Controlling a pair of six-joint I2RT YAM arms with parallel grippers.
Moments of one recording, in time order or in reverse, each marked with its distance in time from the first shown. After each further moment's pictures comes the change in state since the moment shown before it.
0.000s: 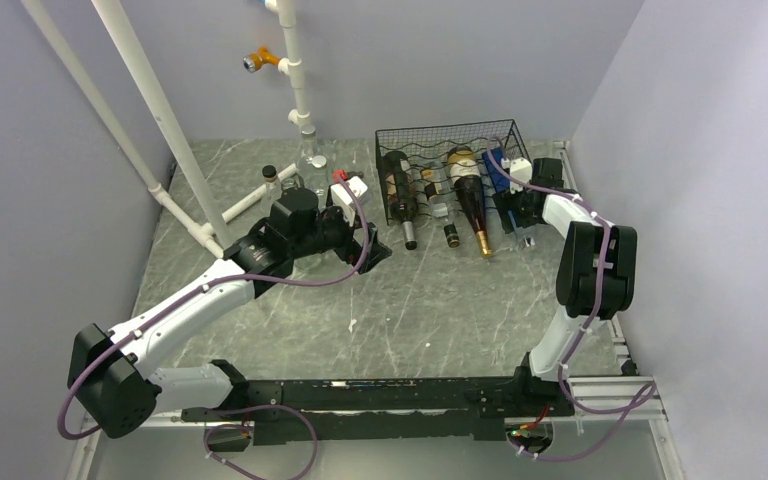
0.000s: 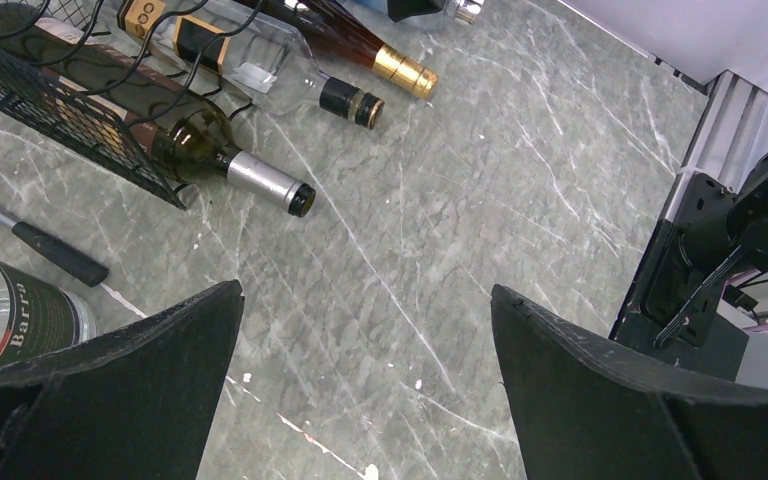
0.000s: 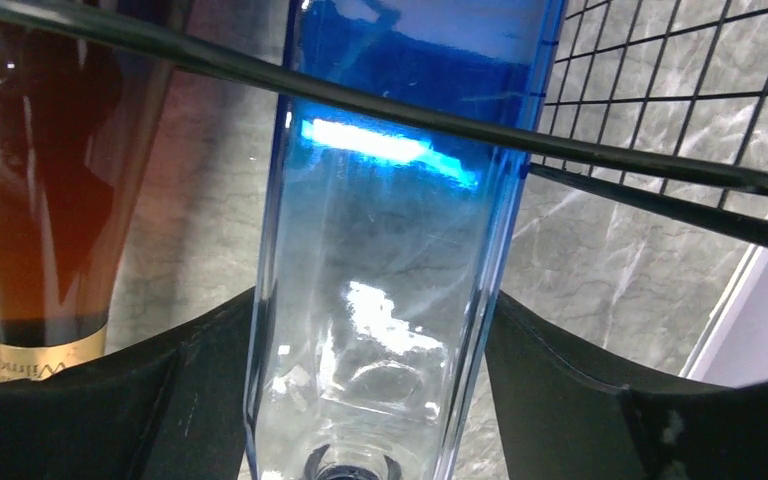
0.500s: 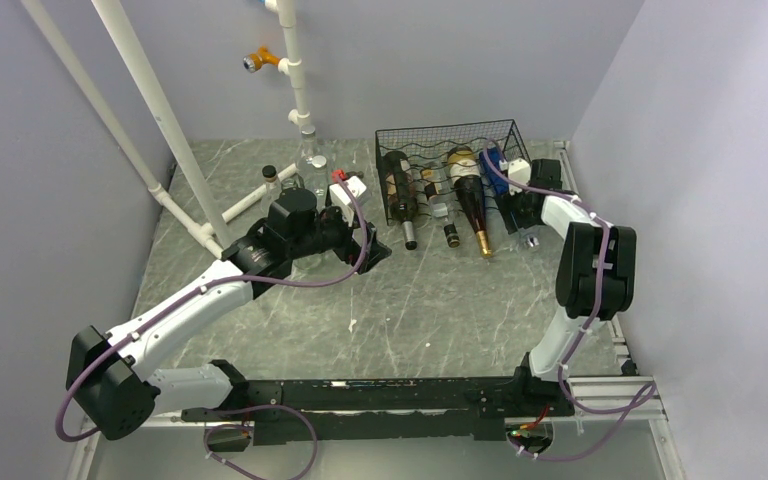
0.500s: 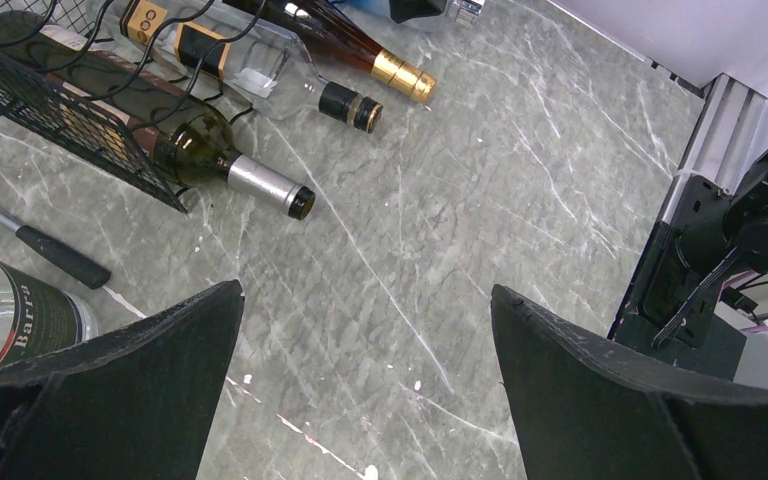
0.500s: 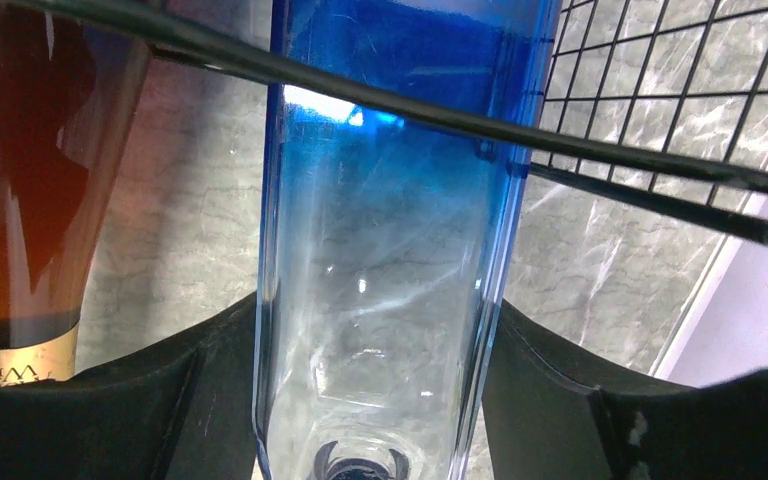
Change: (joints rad) left arm -0.001 -0.011 0.000 -0.001 0.000 0.000; right arm 0.008 0.001 -0.007 0.016 0.047 -0.039
